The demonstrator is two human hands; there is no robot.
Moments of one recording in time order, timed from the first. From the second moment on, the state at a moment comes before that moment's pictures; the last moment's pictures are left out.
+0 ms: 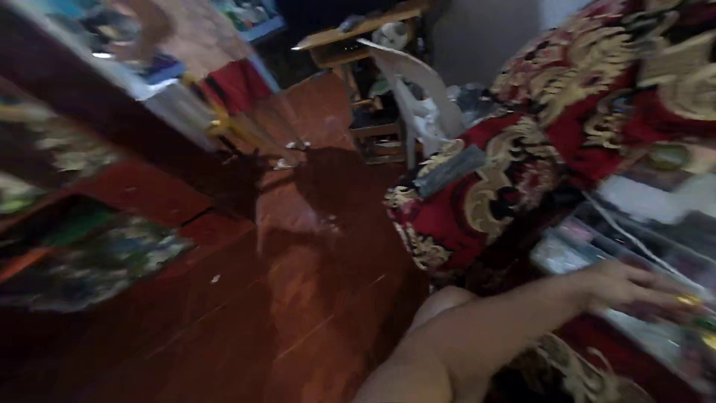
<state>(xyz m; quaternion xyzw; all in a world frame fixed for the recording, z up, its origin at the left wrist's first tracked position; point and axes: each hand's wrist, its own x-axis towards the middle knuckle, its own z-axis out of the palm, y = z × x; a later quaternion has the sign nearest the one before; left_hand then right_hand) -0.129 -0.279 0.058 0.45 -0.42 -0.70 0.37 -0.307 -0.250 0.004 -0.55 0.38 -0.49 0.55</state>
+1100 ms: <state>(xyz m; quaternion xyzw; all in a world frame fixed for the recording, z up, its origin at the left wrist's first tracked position) -0.141 -0.290 0.037 0.41 -0.30 -0.80 0.31 -0.296 -0.237 0.012 -0.49 0.44 -0.58 0.48</state>
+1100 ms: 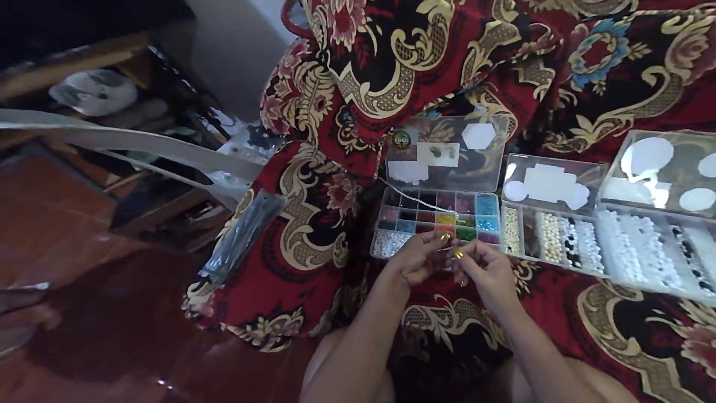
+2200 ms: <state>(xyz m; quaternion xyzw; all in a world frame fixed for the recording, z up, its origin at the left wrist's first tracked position) -0.141 -0.289 0.036 0.40 -0.32 -0.80 0.31 -0.297 -0.234 0.015 -0.49 0.44 -0.58 0.49</state>
